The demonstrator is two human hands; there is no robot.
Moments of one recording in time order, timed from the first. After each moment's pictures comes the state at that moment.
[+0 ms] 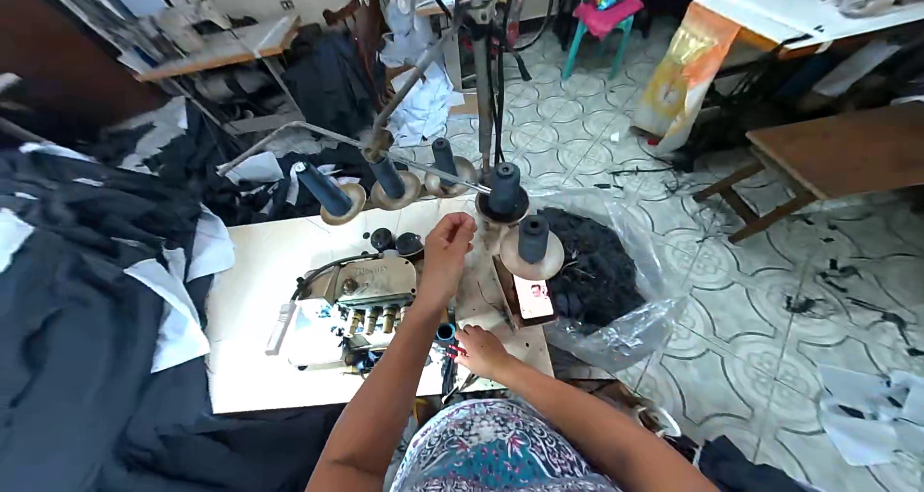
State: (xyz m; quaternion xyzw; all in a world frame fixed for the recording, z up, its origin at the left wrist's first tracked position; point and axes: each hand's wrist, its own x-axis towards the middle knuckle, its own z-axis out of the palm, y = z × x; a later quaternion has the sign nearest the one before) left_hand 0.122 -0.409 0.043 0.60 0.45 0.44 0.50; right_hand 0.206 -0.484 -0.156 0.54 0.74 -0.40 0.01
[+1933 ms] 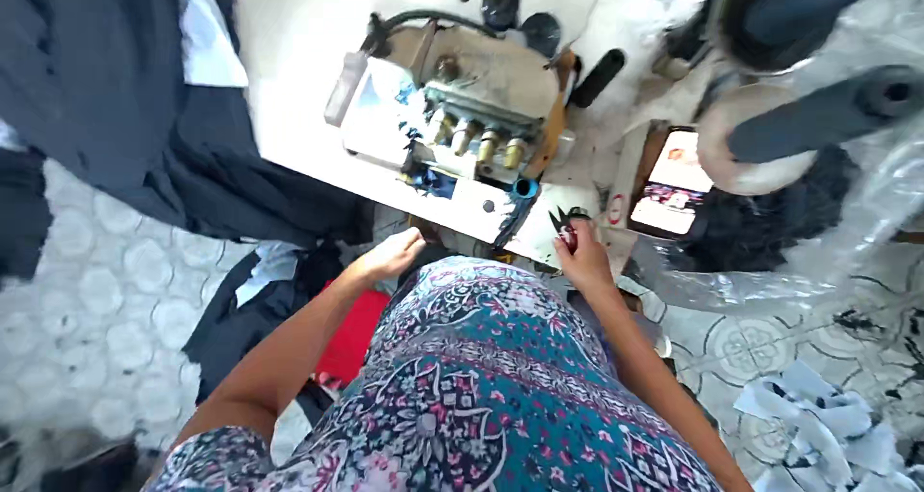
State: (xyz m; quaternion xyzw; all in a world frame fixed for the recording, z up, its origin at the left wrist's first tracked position) left_hand -0.128 -0.587 -0.120 0.56 0.63 -0.02 0.54; right_hand 0.234 -0.539 -0.157 0.66 0.62 -0.42 -0.06
